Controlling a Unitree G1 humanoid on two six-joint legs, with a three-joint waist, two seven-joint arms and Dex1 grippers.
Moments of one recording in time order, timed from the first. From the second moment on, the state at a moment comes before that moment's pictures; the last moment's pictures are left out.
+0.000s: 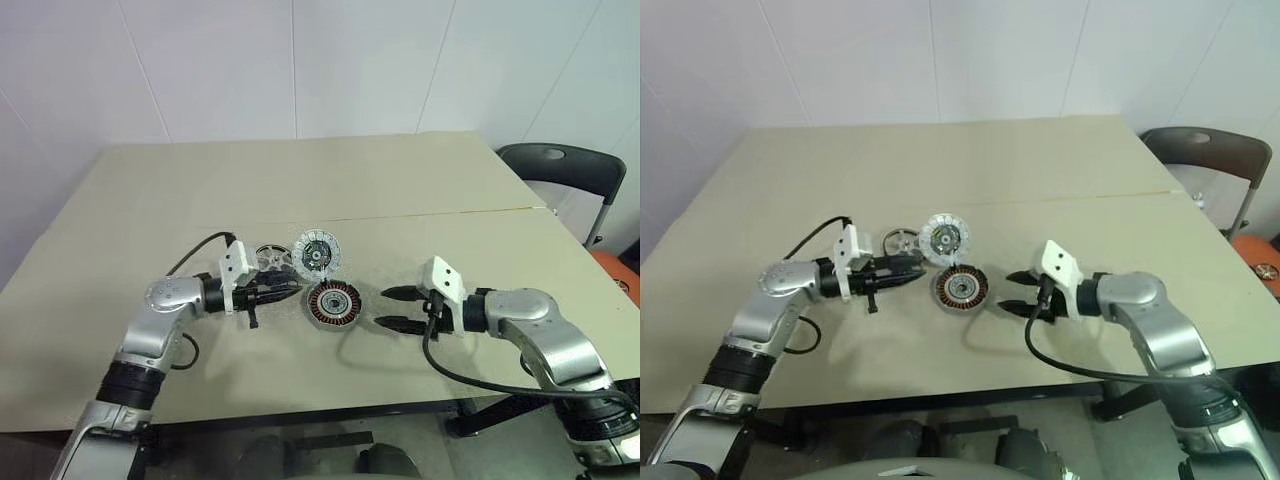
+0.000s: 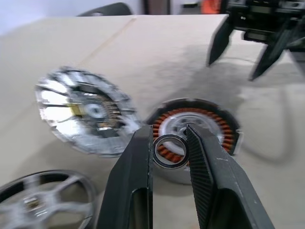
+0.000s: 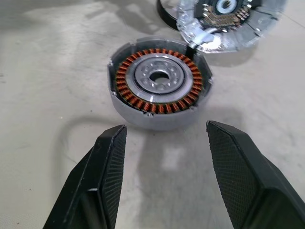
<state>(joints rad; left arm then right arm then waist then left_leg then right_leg) -0.39 0.48 -0.14 0.19 -0.33 0.09 -1.15 -0.20 -0.72 0.08 -0.23 0.30 0.50 1.03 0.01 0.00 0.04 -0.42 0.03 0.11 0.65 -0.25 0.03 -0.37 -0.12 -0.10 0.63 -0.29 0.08</state>
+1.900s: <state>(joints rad) -0.64 0.20 -0.22 0.73 -0.10 -0.26 -1.17 -0.08 -0.69 0.06 -0.39 0.36 0.56 0.79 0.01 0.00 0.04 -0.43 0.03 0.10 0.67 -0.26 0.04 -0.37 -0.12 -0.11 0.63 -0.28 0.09</state>
